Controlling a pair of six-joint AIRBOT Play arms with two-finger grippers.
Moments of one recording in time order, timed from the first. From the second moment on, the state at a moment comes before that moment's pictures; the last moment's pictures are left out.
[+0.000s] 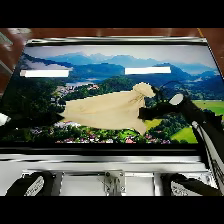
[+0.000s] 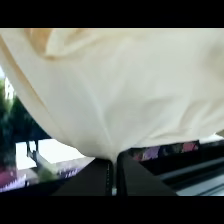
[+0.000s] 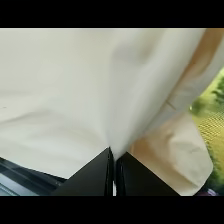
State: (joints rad) left arm 0.16 -0.86 0.67 0.77 -1.03 -1.25; right arm 0.09 -1.33 0.94 -0.94 1.04 1.26
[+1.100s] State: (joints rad) left arm 0.16 -0.50 1.37 1.12 -1.10 -1.44; right arm 0.10 -0.90 1.75 -1.21 1.27 1.42
